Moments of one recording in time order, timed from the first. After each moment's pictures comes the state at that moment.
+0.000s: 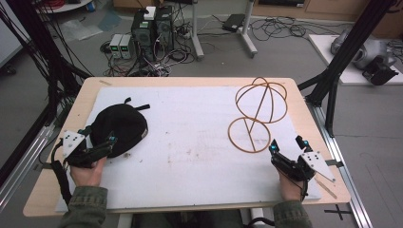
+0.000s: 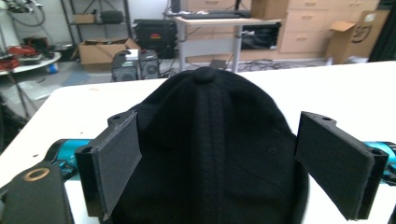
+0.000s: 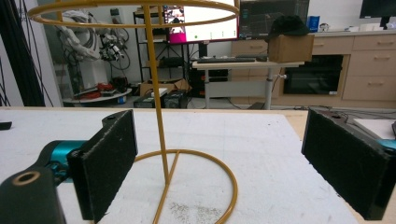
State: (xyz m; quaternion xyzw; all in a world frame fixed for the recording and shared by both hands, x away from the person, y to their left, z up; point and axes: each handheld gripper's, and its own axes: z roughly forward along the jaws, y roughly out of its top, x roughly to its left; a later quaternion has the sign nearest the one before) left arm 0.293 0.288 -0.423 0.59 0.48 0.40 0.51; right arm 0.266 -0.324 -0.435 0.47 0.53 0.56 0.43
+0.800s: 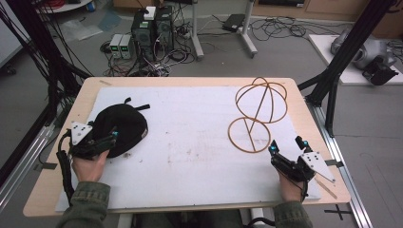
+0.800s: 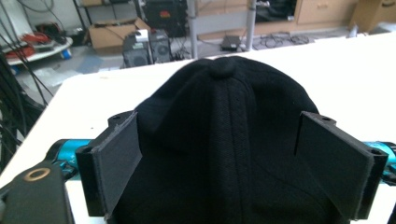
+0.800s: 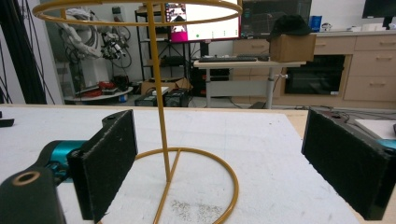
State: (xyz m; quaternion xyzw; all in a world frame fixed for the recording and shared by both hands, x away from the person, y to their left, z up) left arm 0.318 0.283 -0.420 0.63 0.49 0.39 0.45; right arm 0.265 -0.324 -0.436 0.46 0.54 0.56 0.43
